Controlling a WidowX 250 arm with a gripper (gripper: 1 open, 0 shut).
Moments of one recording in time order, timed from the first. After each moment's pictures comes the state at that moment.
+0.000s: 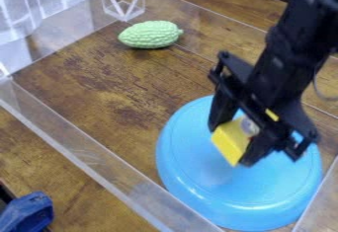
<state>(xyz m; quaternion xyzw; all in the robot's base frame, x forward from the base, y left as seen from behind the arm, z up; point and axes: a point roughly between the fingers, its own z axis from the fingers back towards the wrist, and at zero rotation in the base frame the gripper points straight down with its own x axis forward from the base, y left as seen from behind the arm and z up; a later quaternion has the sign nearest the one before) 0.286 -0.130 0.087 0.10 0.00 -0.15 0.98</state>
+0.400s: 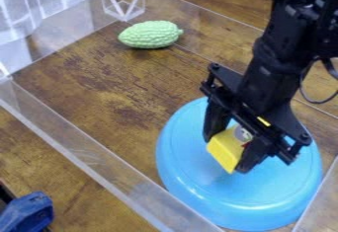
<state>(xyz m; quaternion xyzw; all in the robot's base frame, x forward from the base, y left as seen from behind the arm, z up) 0.287 -0.124 0.078 0.07 0.01 -0.12 0.99</state>
